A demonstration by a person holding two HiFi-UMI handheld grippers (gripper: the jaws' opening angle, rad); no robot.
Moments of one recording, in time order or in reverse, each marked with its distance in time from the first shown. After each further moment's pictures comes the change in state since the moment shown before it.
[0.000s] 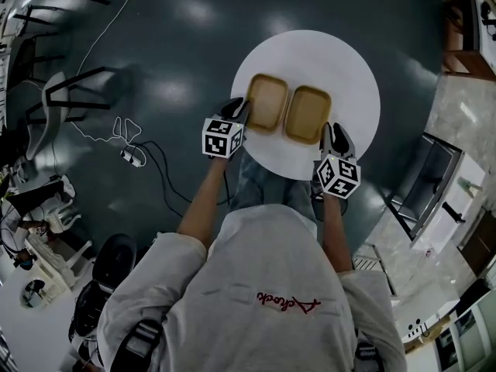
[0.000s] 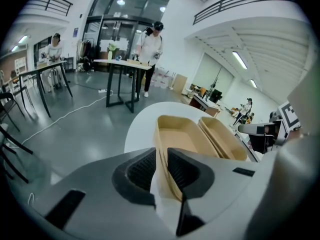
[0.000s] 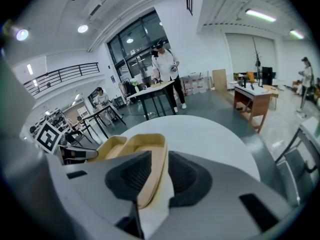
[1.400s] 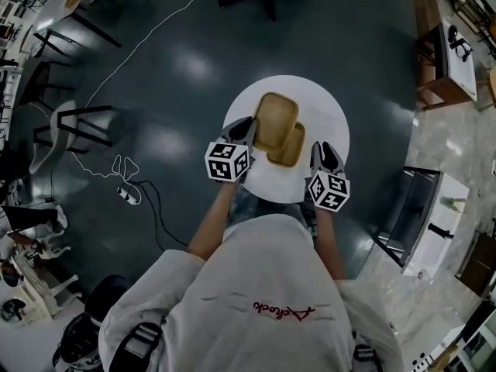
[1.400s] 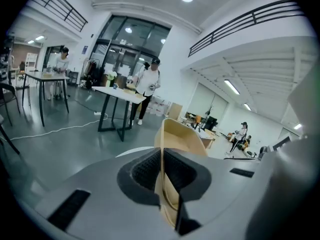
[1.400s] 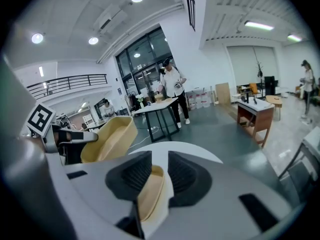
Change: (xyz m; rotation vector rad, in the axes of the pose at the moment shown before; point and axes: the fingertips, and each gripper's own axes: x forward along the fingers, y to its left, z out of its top) left arm -0.067 -0.114 0.136 -0.045 -0.334 -0.045; right arm -0.060 -0.016 0.085 -0.037 -0.163 0.048
